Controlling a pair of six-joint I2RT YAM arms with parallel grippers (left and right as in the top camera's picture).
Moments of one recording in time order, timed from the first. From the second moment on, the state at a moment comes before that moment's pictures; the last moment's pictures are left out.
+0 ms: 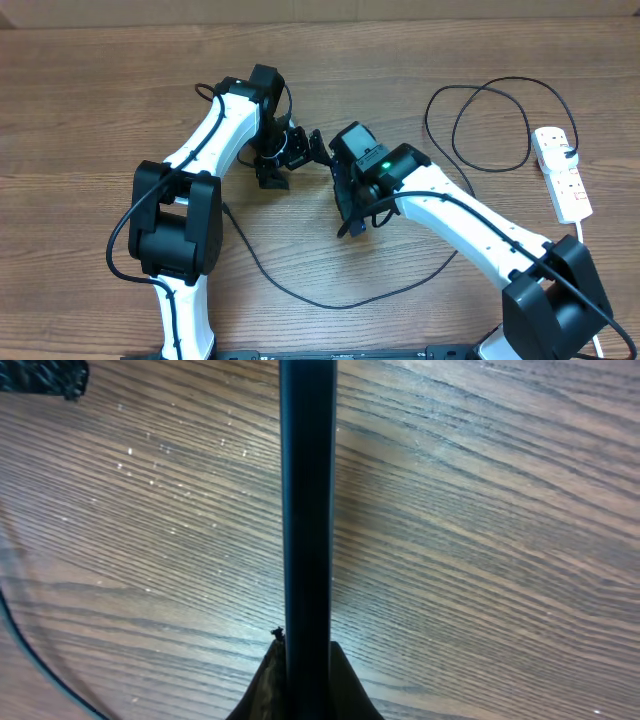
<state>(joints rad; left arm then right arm) -0.28 2.13 1.64 -1.11 0.53 -0.52 0.66 1.72 1.26 -0.88 -0.05 0.36</state>
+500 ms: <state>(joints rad) -0.20 2.13 1.64 -1.08 0.75 -0.27 0.53 1.72 1.26 -0.85 -0.22 0.42</state>
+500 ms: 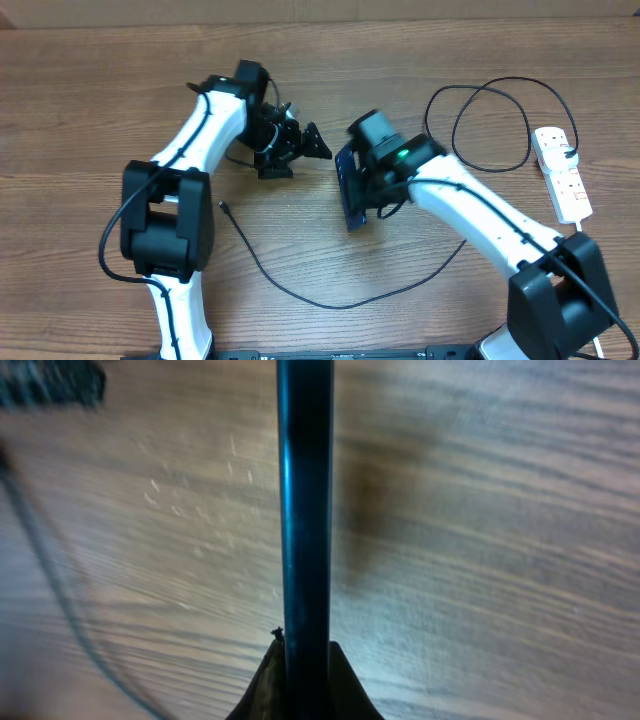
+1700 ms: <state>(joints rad) -0.12 2.13 1.64 -1.06 1.55 0.08 0.33 1.72 1.26 -0.38 -1.00 0.66</state>
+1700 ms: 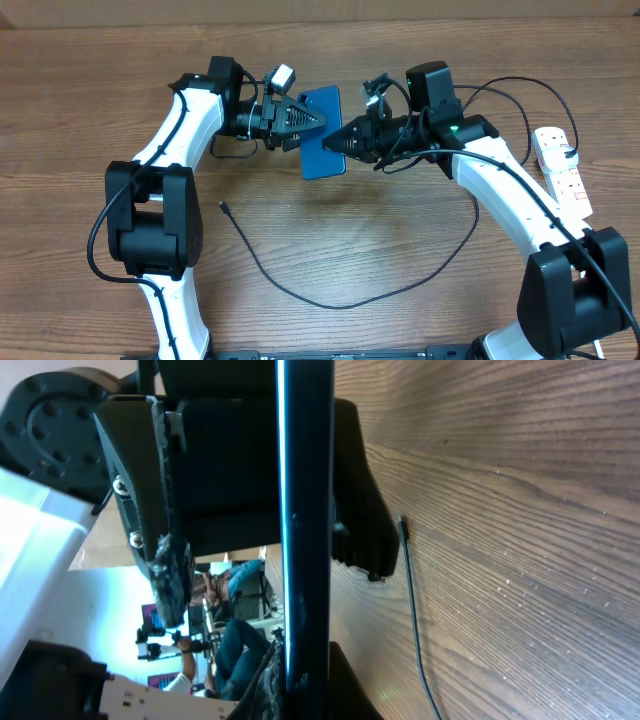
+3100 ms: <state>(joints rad) -0.13 2.13 1.64 -1.27 1.33 -0.09 0.32 1.70 1.27 -0.53 -0.94 0.70</state>
